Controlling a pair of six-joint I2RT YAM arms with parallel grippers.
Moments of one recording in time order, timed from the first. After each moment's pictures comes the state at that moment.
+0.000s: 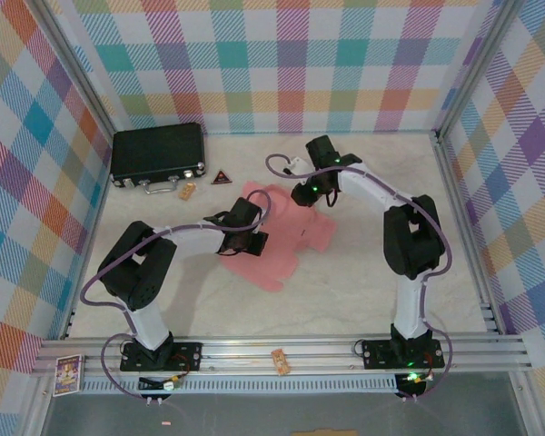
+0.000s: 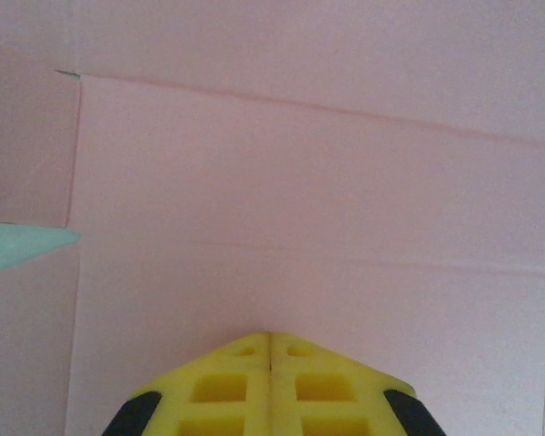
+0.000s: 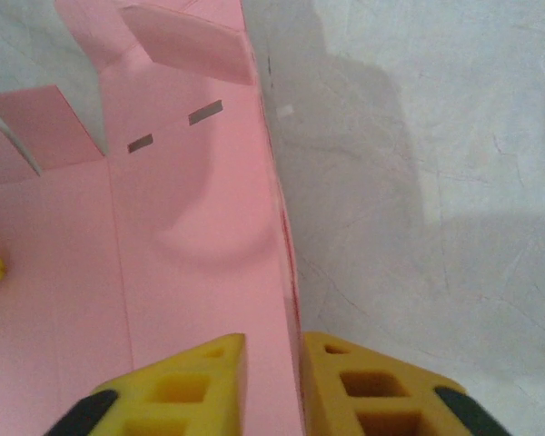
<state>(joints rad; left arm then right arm) -0.61 1.76 0.95 -0.22 0.09 -0.22 0.44 2.01 1.63 -0.70 -0.28 -0.37</state>
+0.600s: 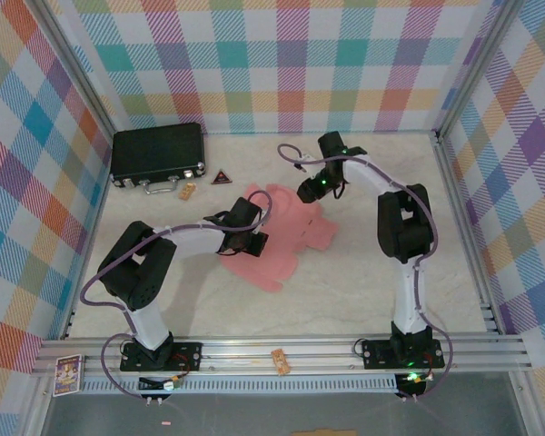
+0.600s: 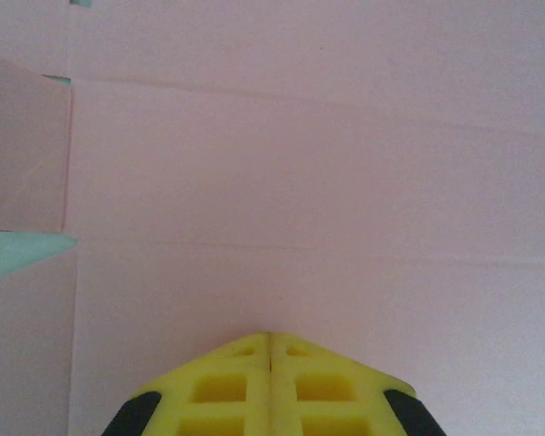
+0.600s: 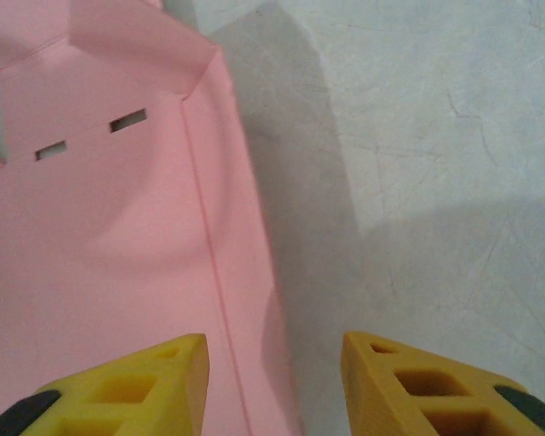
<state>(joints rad) -0.61 1.76 0.95 -0.24 0.09 -0.19 0.35 2.20 1.79 -0.77 -0.38 -0.37</state>
